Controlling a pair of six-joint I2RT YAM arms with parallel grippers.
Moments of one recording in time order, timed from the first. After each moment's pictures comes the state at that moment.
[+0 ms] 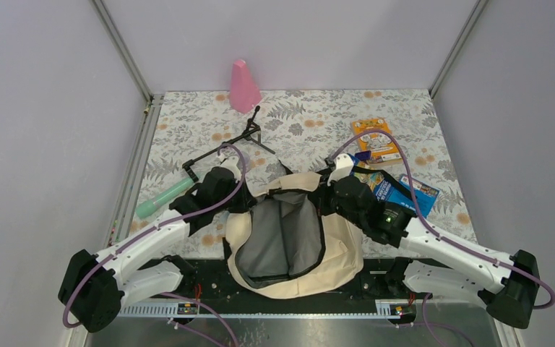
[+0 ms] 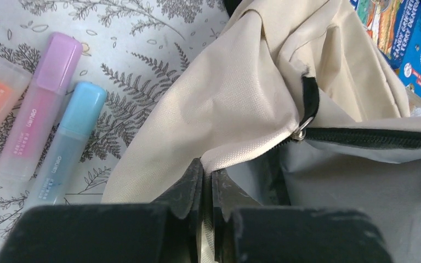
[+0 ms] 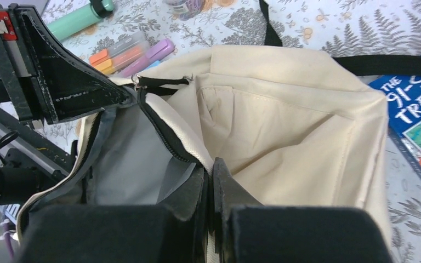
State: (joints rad) left arm -0.63 1.02 0.61 -0.28 0.05 -0.59; right arm 0.96 0.97 0.74 -0.27 0.28 0.53
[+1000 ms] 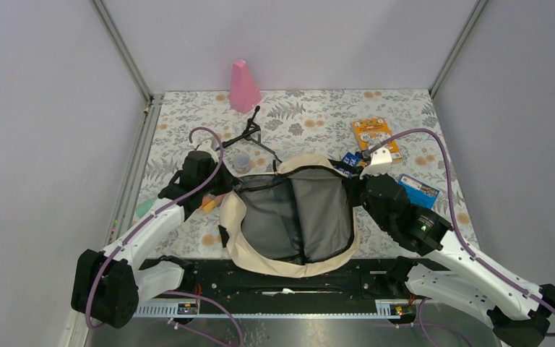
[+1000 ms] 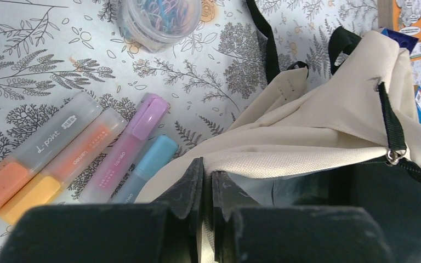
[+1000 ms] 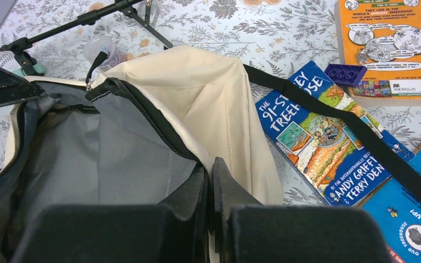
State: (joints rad) left arm -0.33 1.10 0.66 -0.22 0.10 -0.60; right arm 0.86 0.75 0.80 -0.48 0.50 0.39
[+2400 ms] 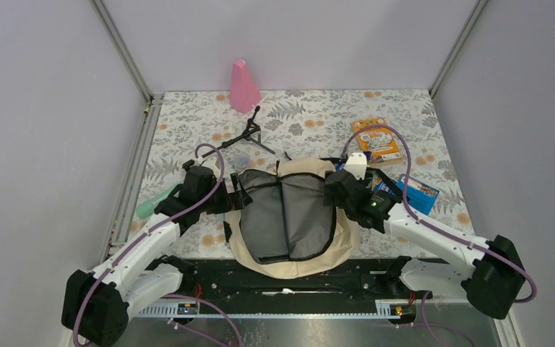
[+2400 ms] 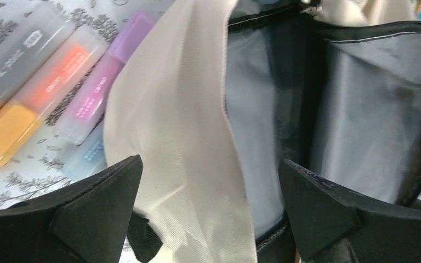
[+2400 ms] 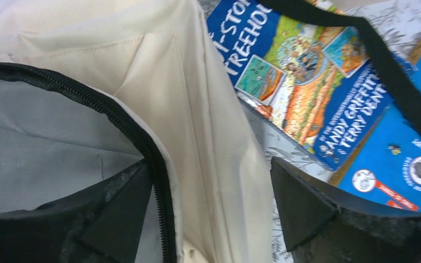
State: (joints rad) left arm -0.42 0.94 0.57 -0.36 0.17 -0.59; right arm 0.82 1.15 0.75 -0.49 0.61 0.61
